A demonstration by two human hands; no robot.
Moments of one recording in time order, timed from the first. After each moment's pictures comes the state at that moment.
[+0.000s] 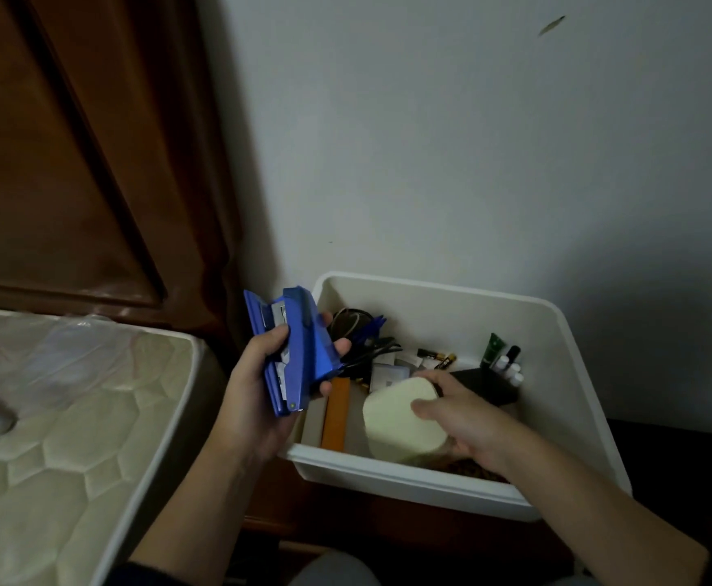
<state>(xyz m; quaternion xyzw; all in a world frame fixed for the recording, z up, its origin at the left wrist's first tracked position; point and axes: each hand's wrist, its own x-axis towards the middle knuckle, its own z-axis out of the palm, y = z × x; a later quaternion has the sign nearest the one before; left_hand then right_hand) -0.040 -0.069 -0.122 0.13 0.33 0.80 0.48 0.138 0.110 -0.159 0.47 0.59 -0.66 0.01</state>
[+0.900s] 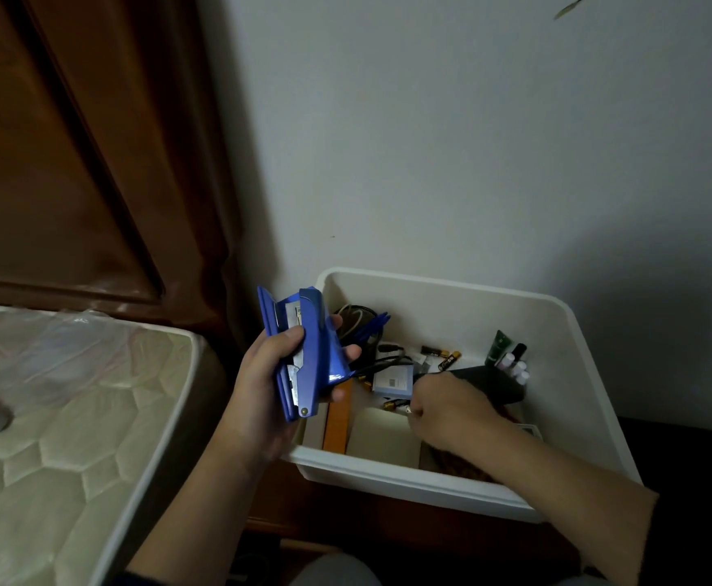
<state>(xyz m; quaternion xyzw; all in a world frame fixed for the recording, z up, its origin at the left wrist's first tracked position) -0.041 -0.065 -0.125 0.16 0.38 0.78 0.47 0.106 0.110 -0.166 0.37 0.90 -0.14 0.18</state>
